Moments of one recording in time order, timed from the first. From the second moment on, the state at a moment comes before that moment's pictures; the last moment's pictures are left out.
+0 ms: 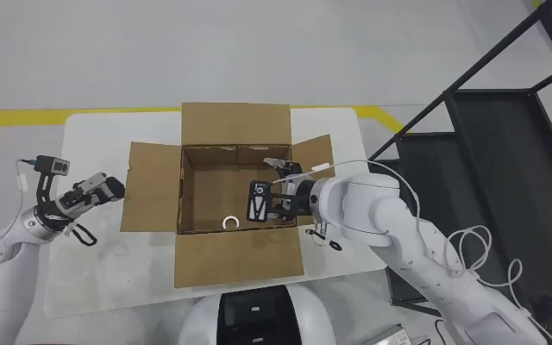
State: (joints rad) left arm 1.24 -0.88 -1.56 -1.16 -0.66 -0.56 -1.26; right arm -1.06 -1.06 0.99 -2.13 -1.20 -0.63 1.01
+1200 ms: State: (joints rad) left arm 1.24 -0.88 -1.56 -1.16 -0.66 -0.56 -1.26; right arm -0.55 -1.33 0.42 -1.45 -1.09 -0.46 0.96
